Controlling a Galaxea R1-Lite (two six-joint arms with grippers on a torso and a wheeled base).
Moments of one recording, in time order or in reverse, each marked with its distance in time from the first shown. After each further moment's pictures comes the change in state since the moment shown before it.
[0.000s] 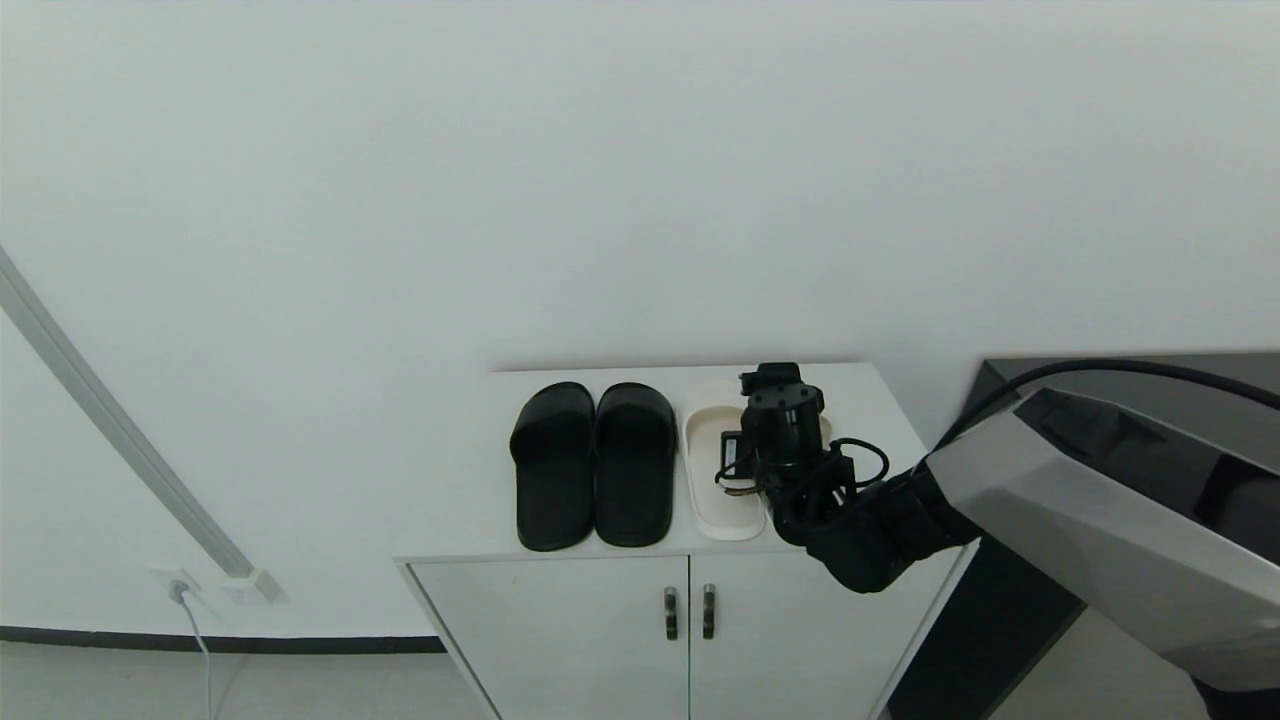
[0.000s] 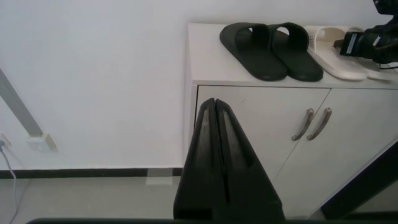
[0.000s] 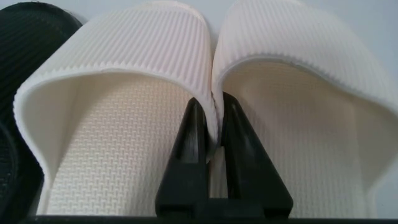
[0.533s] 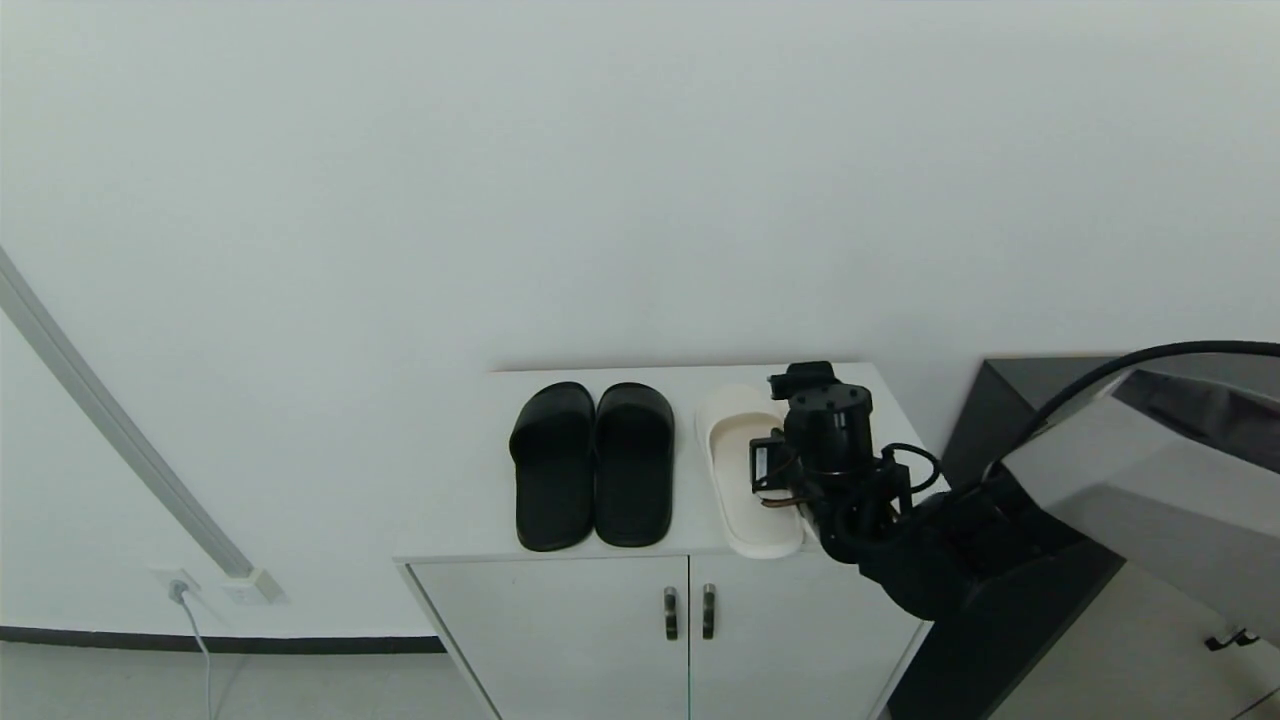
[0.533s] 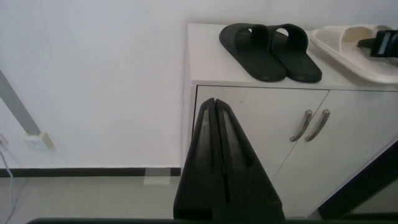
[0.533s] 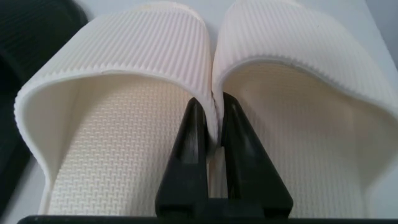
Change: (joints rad) left arm 0.000 0.000 0.000 0.000 0.000 -0.014; right arm 0.000 -0.174 0.256 -0.082 0.019 -0.056
